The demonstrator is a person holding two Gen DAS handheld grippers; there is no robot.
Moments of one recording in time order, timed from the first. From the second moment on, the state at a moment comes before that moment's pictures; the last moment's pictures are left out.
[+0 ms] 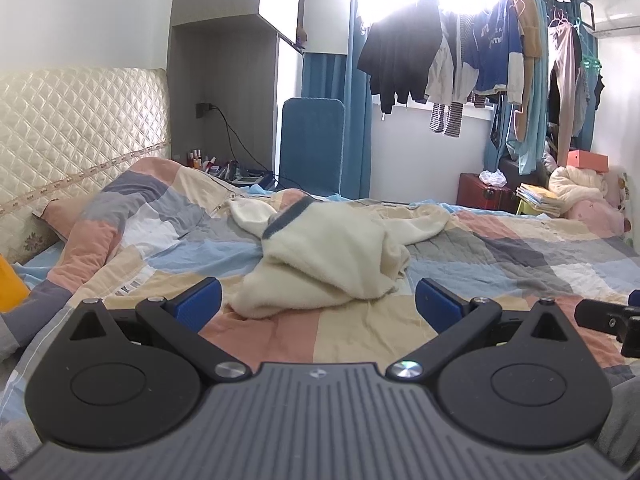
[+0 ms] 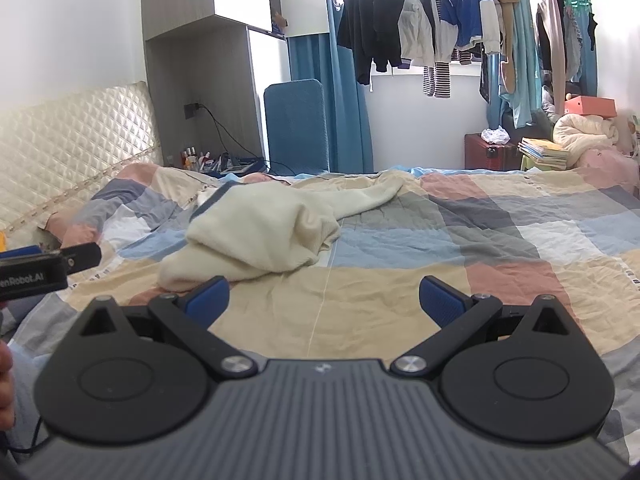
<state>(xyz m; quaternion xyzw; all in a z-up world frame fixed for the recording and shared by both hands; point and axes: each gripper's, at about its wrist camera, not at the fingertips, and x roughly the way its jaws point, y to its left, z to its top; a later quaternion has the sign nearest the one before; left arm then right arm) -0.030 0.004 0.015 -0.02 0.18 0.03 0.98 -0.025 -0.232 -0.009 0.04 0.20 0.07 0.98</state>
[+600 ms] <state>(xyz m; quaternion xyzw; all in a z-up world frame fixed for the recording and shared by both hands) -0.047 0.014 0.025 -0.04 0.17 0.01 0.98 -0.044 -0.229 0.002 0.05 0.19 0.07 0.98</state>
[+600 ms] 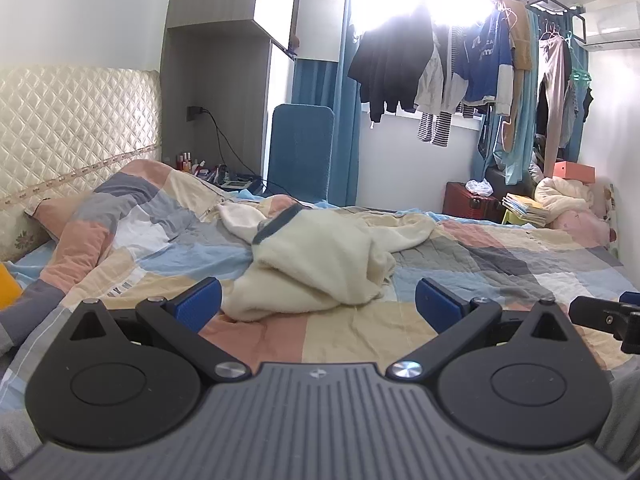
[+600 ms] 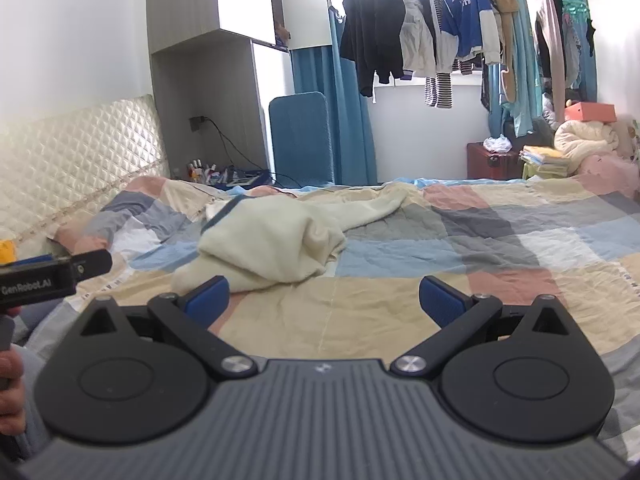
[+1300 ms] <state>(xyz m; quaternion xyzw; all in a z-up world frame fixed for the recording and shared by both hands) 0.044 0.042 0.015 -0.04 0.22 0.03 0.97 0.037 -0.219 0.000 0.08 0.22 0.08 0.97</state>
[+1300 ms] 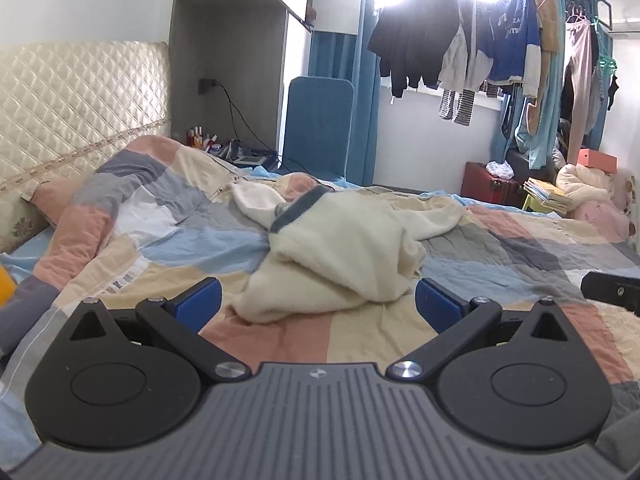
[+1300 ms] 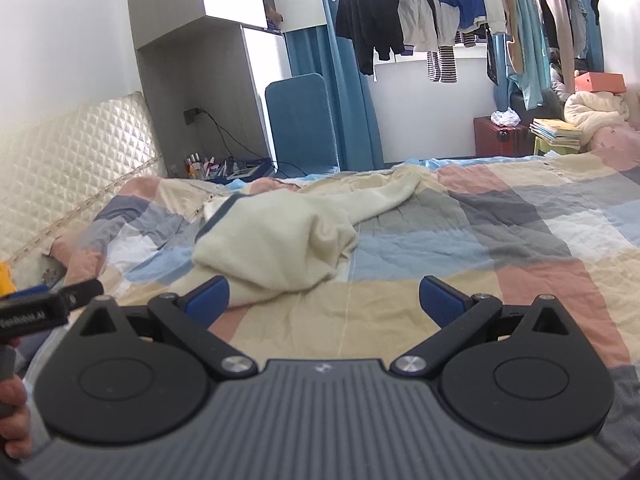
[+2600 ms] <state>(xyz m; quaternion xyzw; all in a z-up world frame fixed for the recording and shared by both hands) 0.391 0.149 -0.180 -0.13 0.28 0.03 0.95 0.364 -0.156 -0.196 0.19 0.30 0.20 0.92</state>
